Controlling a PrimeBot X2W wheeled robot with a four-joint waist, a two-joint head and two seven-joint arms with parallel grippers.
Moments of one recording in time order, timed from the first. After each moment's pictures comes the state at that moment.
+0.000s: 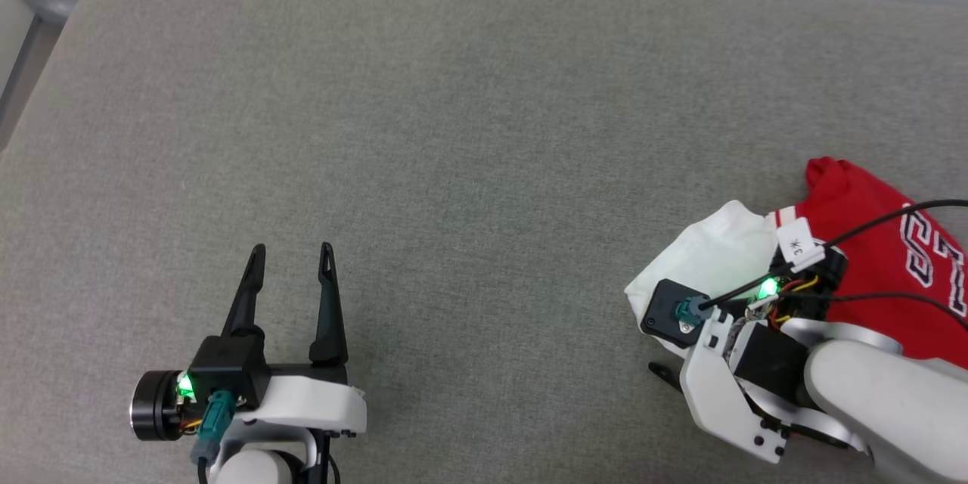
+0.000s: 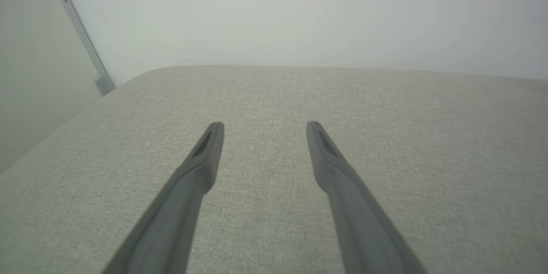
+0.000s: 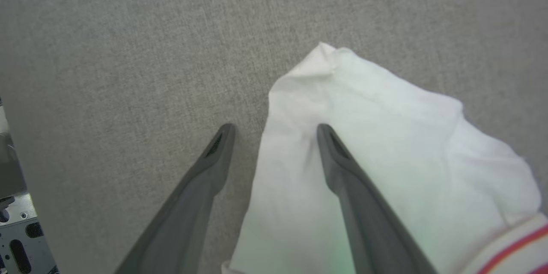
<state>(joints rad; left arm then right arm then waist) -0.08 0.05 -0.08 0.04 -0.08 0.09 -0.26 -0.77 -0.72 1.16 -0.01 0.57 0.13 0.59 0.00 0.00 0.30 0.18</state>
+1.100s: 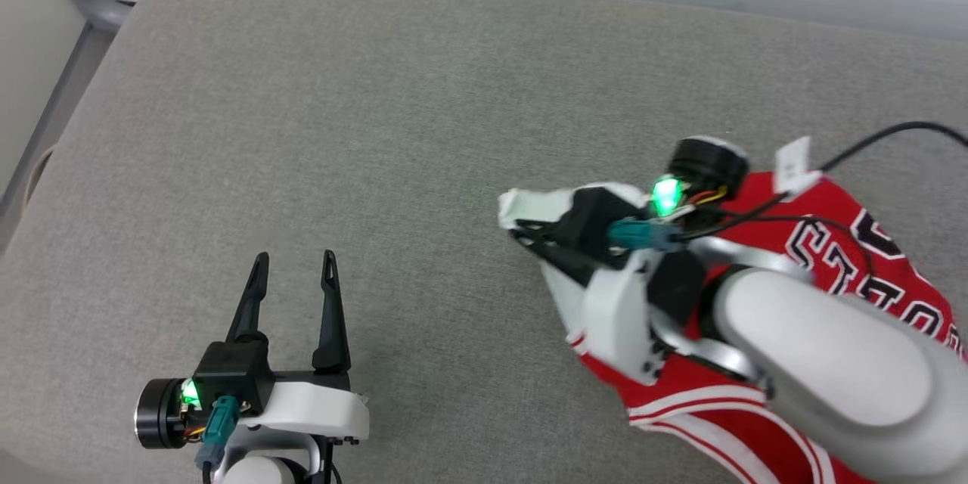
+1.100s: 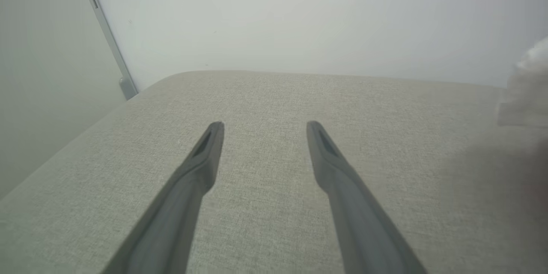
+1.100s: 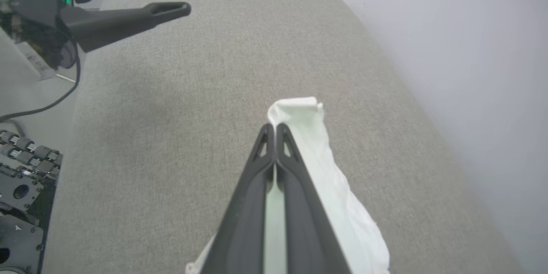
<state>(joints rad) -0.07 0.05 -0.09 0.05 -0.09 0.10 -0.26 -0.85 -0.48 1.00 0.03 0.53 0.13 0.32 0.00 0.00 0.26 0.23</state>
